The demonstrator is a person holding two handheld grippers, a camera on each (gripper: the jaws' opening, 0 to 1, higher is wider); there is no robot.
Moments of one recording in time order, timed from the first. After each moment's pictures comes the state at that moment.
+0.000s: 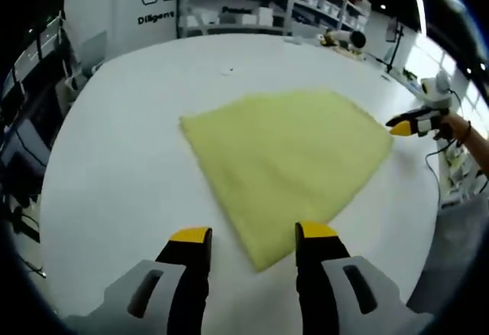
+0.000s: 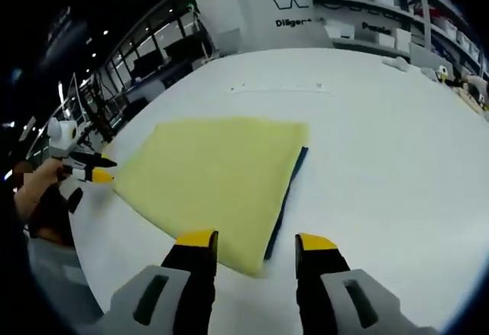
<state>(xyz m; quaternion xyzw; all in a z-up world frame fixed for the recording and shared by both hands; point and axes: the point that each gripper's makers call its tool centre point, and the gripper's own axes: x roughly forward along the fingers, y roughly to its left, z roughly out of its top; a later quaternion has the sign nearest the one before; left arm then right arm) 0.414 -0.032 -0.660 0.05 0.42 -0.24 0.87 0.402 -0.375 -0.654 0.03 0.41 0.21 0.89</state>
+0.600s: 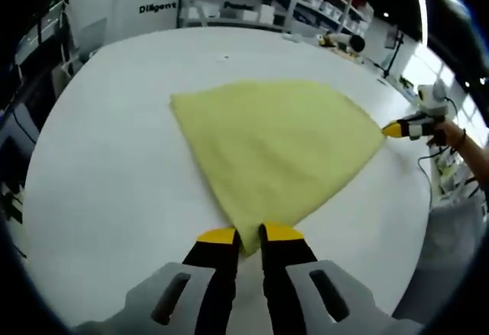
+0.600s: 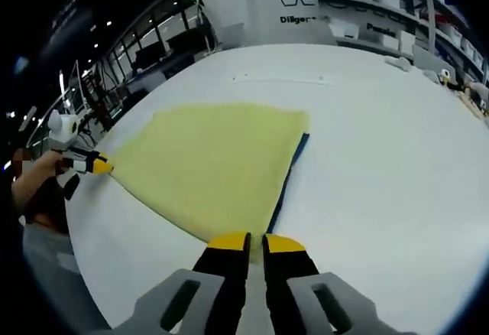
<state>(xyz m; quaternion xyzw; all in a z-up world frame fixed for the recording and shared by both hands) 0.397 -0.038 -0.673 0.02 0.43 -0.25 0.87 0.394 -0.378 -0.667 0.01 0.42 0.21 0.88</state>
